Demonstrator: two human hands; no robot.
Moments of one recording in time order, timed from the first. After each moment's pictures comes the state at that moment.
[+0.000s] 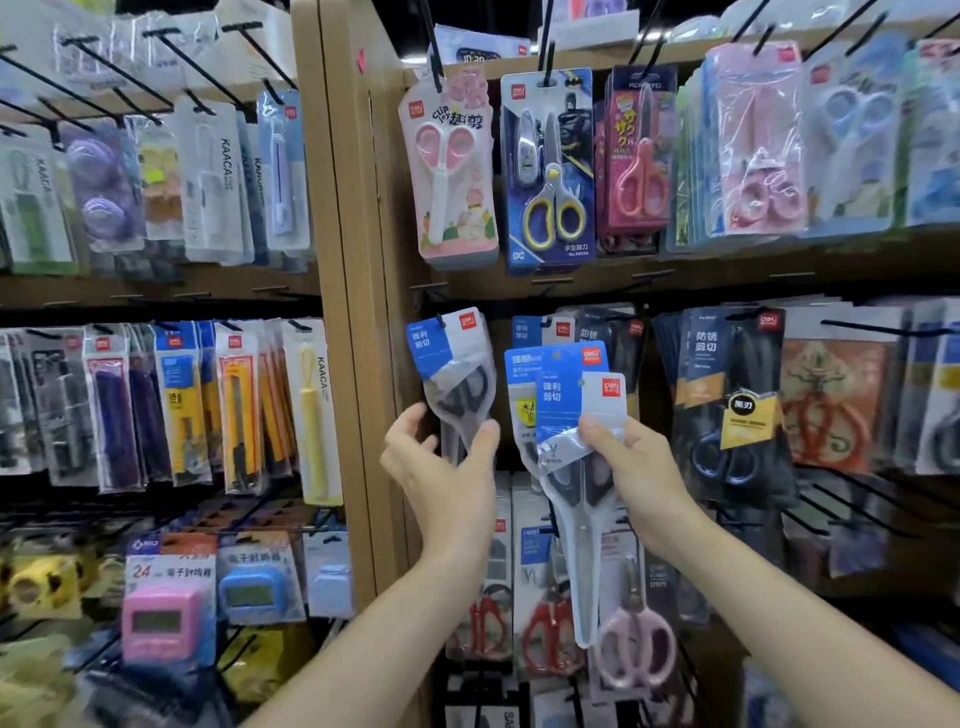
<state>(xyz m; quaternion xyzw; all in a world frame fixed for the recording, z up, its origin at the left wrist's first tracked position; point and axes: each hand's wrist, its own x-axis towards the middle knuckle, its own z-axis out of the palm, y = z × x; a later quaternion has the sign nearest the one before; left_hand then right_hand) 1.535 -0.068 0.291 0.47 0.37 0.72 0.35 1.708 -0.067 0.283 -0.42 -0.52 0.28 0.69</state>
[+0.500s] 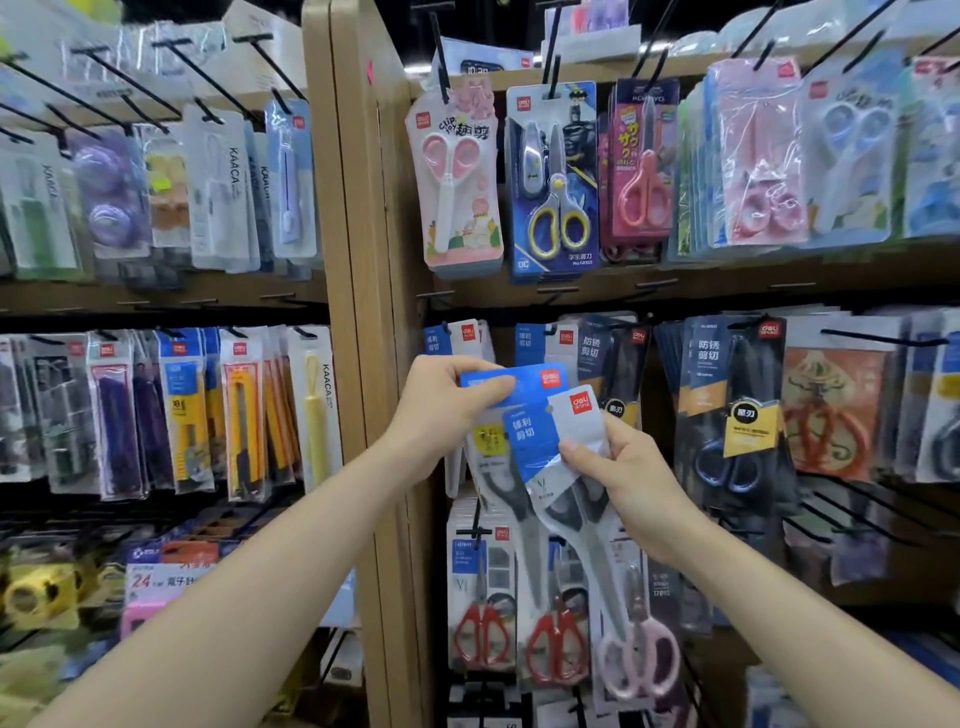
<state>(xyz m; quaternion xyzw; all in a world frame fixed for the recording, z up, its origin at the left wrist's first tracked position) 1.502 -0.030 0.364 0.72 0.31 0.54 0.30 1.699 -0.078 0.291 -0.37 -0.60 0.31 0.63</state>
